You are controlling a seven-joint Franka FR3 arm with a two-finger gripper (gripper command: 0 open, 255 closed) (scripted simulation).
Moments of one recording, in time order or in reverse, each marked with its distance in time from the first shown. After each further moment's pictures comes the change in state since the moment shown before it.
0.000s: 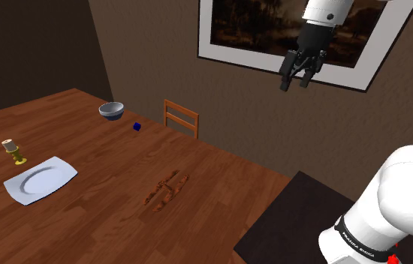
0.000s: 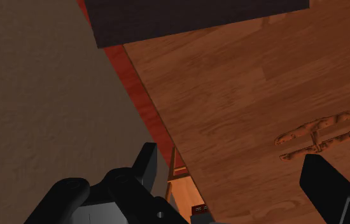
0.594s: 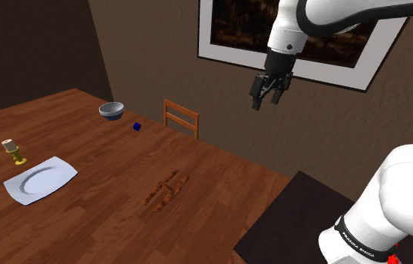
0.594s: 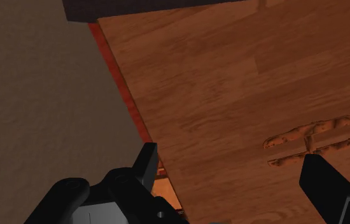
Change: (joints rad) arm 0.049 0.151 0.052 -0.068 0.024 0.209 0.005
